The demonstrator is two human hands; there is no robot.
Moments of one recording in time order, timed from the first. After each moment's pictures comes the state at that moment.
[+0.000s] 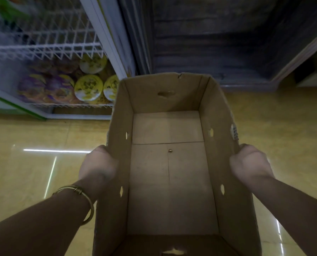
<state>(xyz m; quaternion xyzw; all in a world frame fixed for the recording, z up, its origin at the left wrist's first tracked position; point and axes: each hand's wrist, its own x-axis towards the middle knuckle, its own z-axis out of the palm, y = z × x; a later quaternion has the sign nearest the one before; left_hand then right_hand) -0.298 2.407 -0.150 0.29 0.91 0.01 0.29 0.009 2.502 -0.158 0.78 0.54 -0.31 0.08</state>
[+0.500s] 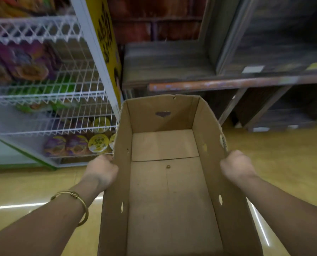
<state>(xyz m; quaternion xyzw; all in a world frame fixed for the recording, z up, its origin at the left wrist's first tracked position) -0.303 2.399 0.137 0.42 0.85 0.07 0.32 0.026 2.461 0.153 0.80 0.54 -0.27 0.01</state>
